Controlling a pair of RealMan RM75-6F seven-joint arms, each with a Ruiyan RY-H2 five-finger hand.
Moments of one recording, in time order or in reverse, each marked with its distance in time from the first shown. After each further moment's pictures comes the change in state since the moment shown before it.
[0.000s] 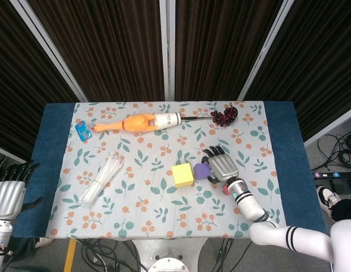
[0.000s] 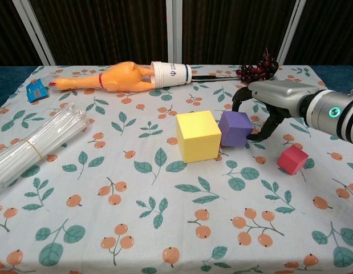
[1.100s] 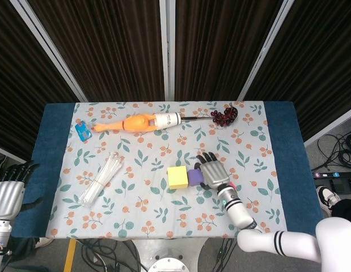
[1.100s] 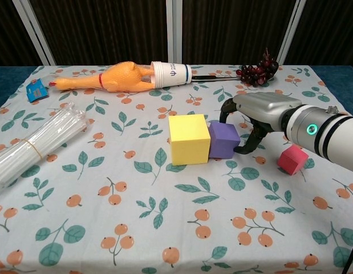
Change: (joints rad) left arm -0.001 -0.014 0.001 0.041 0.008 -0.001 -0.041; right arm 0.032 -0.075 -0.029 -0.063 0.126 0.107 -0.149
